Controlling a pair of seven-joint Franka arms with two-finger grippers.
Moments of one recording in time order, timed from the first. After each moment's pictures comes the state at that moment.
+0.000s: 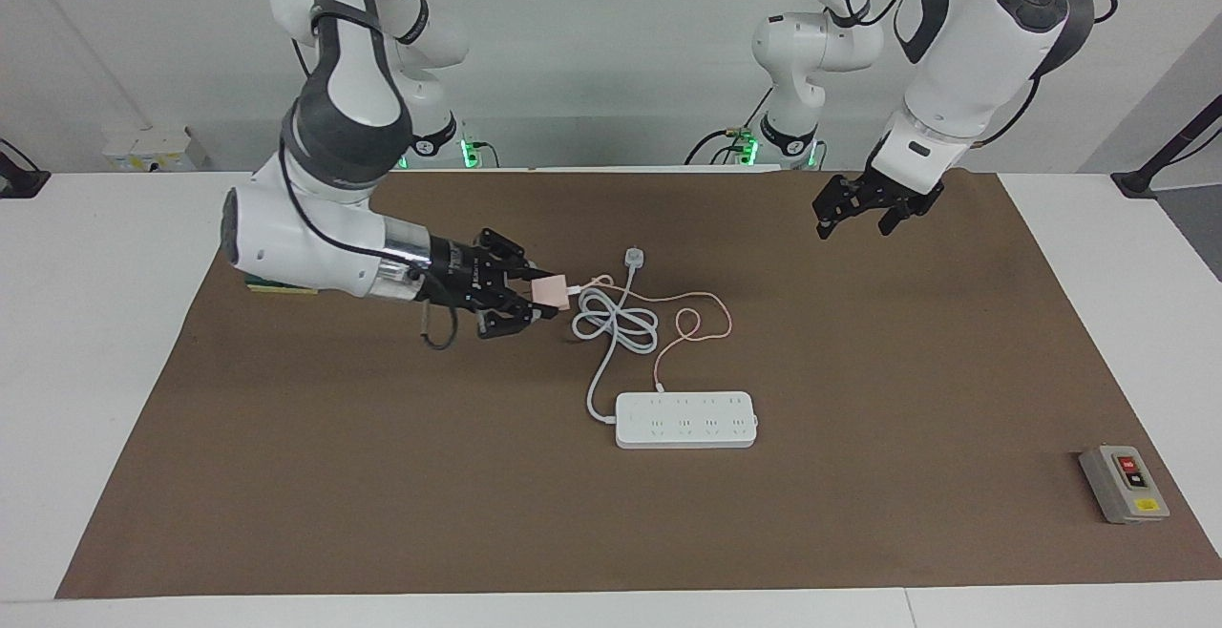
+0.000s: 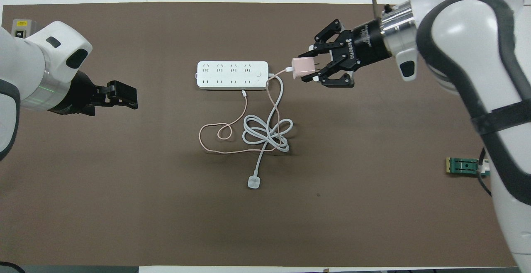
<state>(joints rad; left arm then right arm) -0.11 0.01 -0.11 -1.70 -0.10 1.68 -0.27 0.12 0.43 0.12 -1.42 0.90 1.81 1.50</state>
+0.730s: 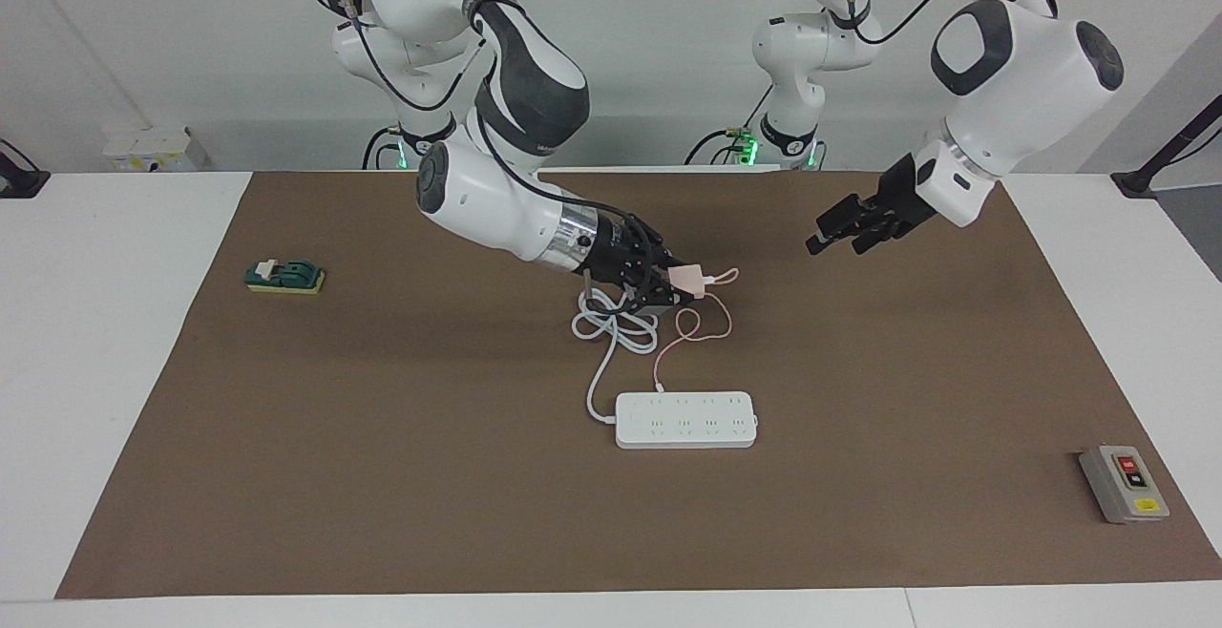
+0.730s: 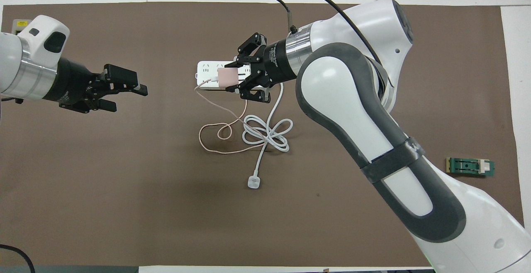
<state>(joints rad) 0.00 0.08 -0.10 -1.72 -0.51 1.75 -0.18 0.35 0.46 0.12 -1.42 0.90 2.09 1.60</state>
